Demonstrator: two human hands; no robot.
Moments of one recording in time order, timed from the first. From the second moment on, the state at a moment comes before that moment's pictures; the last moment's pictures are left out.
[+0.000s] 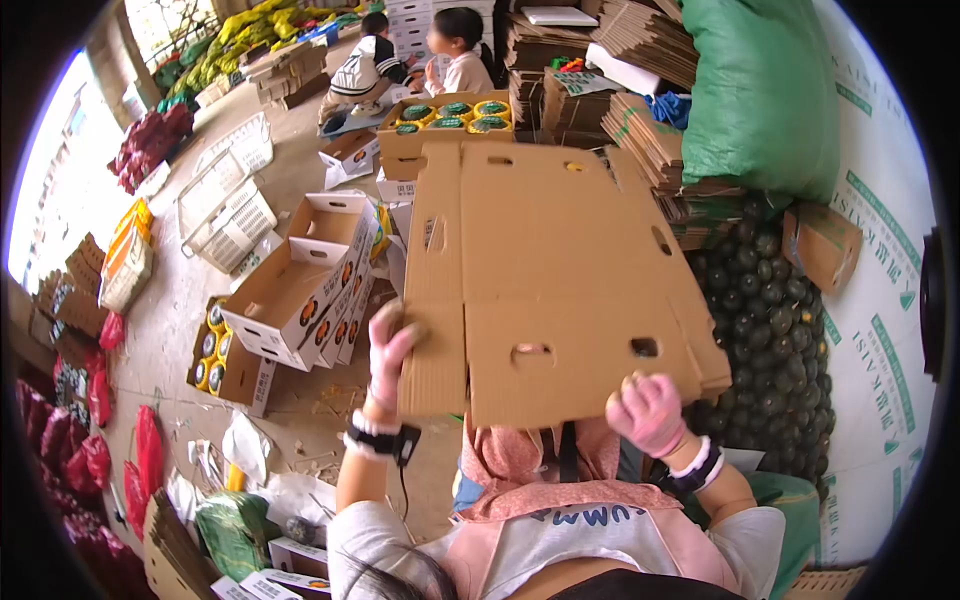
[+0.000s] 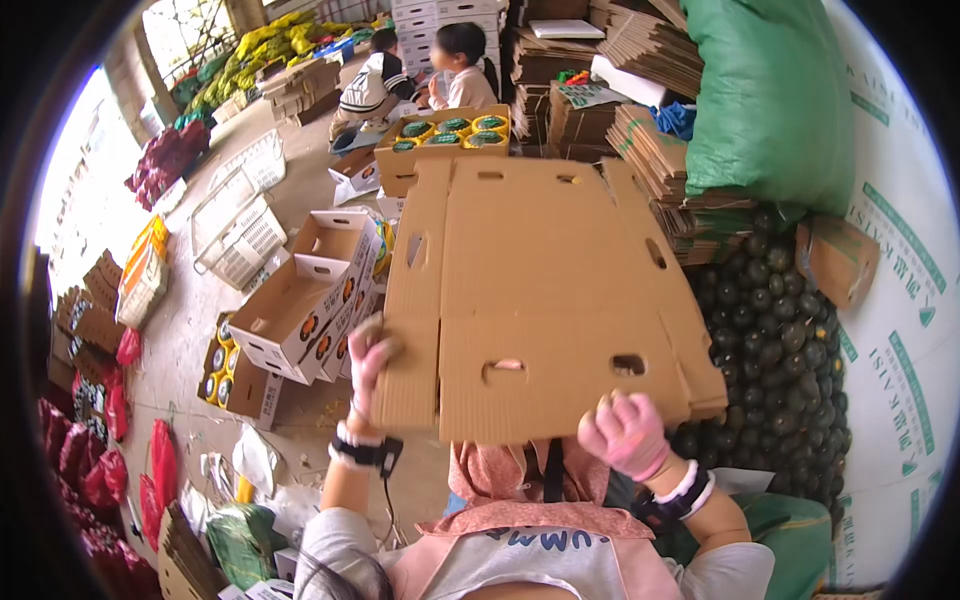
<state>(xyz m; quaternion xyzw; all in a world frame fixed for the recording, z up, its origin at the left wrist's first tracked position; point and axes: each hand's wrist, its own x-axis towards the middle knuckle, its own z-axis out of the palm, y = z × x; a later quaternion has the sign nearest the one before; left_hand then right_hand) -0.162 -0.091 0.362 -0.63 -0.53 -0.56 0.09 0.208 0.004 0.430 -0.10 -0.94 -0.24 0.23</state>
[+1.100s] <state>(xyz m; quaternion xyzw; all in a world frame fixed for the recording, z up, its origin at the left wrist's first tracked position) -0.207 -0.003 0.303 -0.32 -0.74 -0.46 -0.38 0.257 0.196 0.320 -0.37 -0.55 0.67 0.33</state>
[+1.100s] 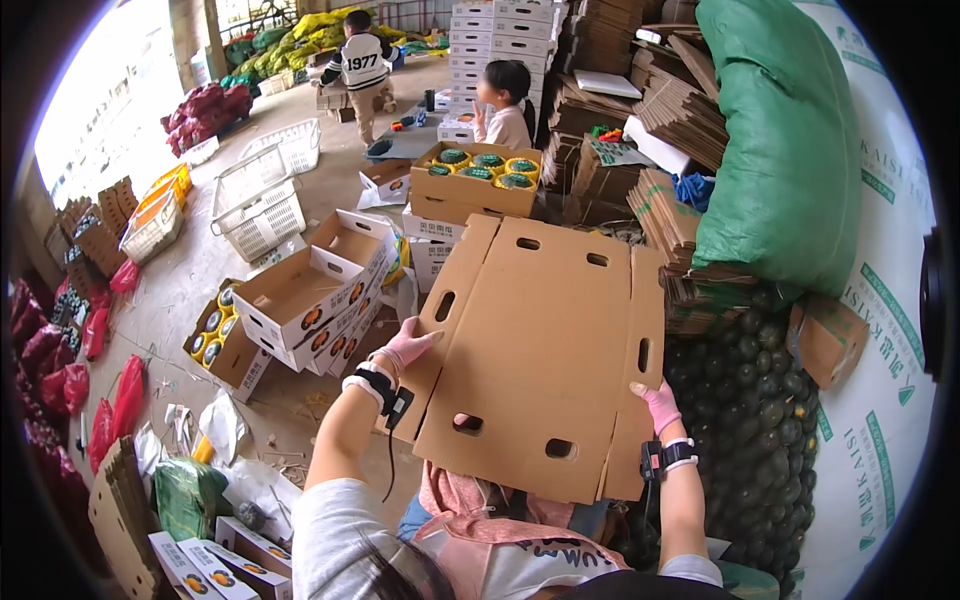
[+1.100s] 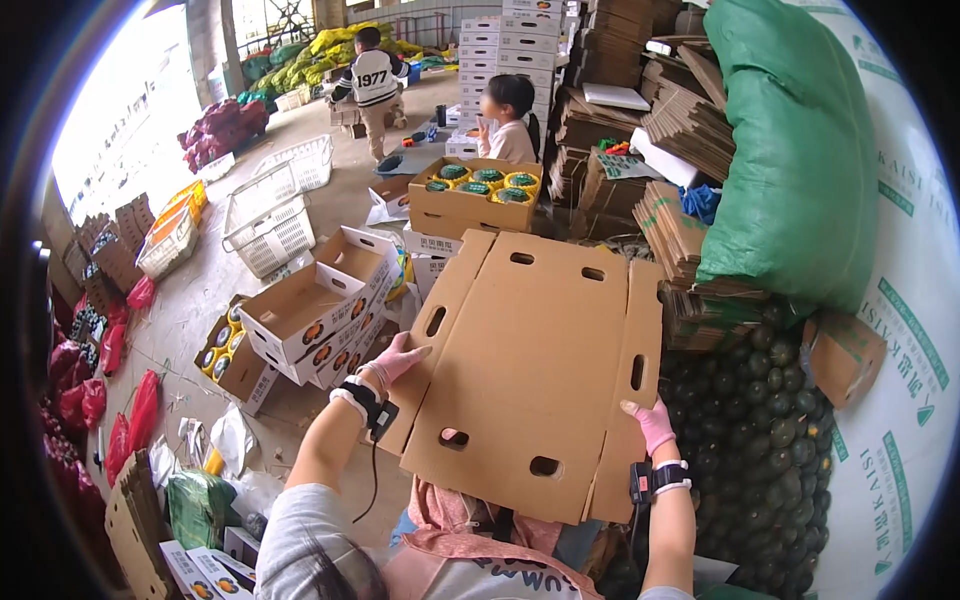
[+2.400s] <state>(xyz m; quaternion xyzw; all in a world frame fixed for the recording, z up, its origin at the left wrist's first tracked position) -0.114 -0.066 0.382 -0.74 -0.66 0.00 -0.14 0.201 0.102 0.394 -0.32 -0.94 0.03 -0.11</state>
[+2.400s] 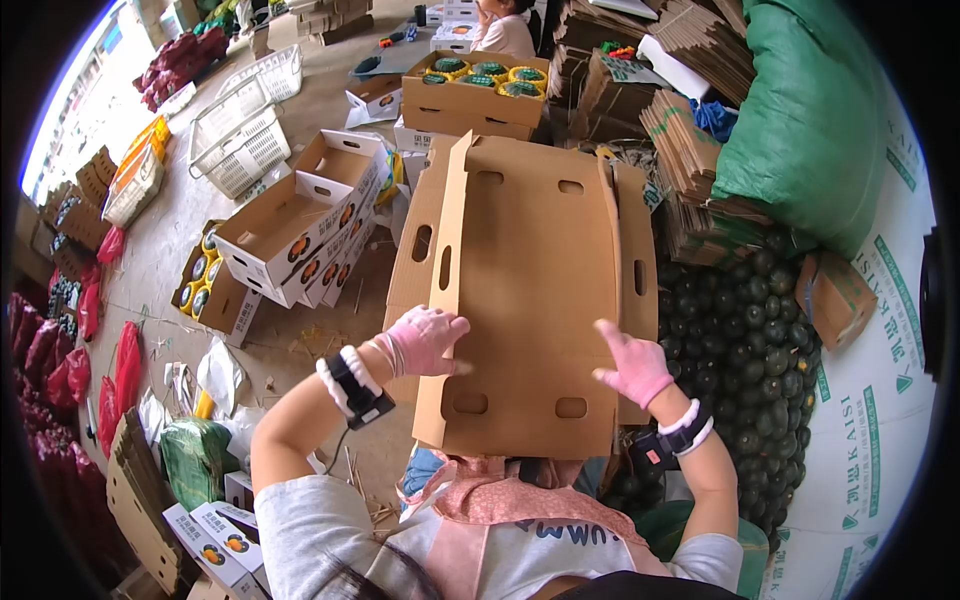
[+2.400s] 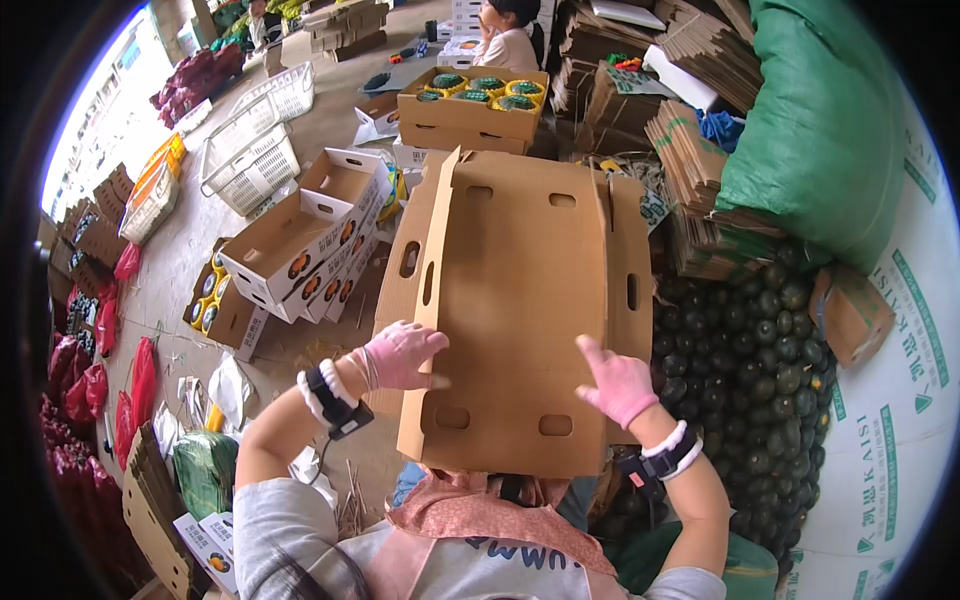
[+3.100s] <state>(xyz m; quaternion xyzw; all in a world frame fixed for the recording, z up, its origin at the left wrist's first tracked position) -0.088 -0.207 0.387 -0.79 -0.54 -0.16 -0.23 0.319 0.014 0.414 -0.19 -0.93 0.33 0.04</state>
